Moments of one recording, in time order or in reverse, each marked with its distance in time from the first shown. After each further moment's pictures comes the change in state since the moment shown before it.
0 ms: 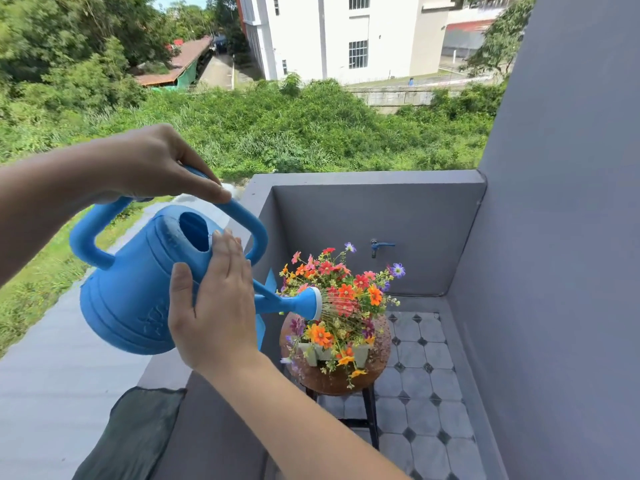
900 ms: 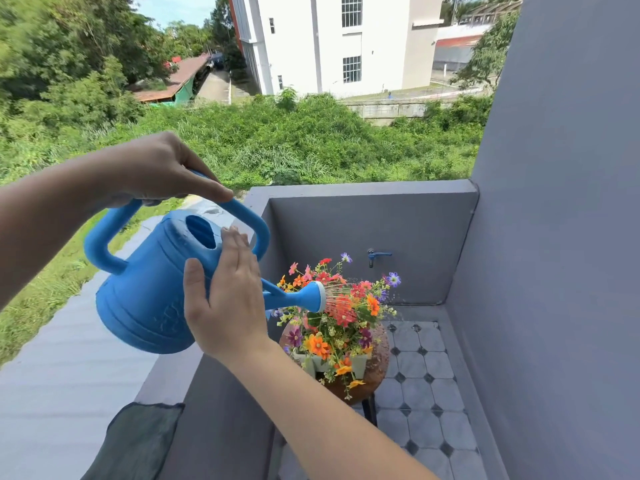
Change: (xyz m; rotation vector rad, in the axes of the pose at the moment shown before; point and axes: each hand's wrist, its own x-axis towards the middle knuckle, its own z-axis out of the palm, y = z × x) left_hand 0.012 0.001 -0.013 -0.111 -0.031 0.013; right_hand 0.022 -0.002 -0.020 -0.006 -0.030 -0.032
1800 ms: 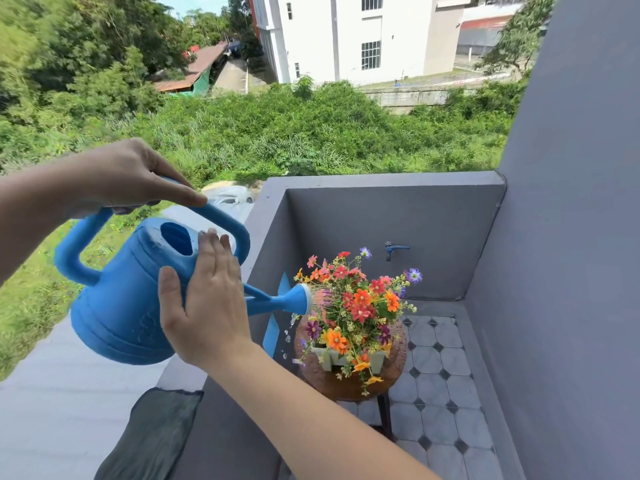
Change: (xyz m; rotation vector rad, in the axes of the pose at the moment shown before) left_hand -0.009 -0.044 -0.005 -0.061 0.049 -0.076; right_hand -0.002 0.000 0.041 0.034 -0.110 -0.032
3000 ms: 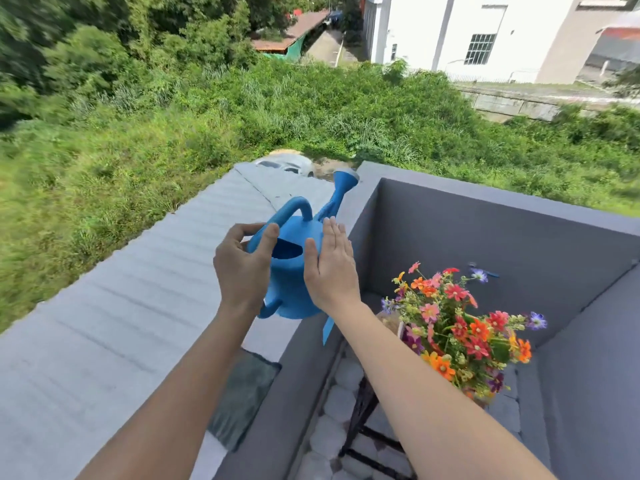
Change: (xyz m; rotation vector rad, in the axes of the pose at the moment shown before) left_hand -0.005 -0.162 0.142 -0.796 0.942 -0.203; right_hand 0.076 0.104 0.060 -0.367 -0.119 0.028
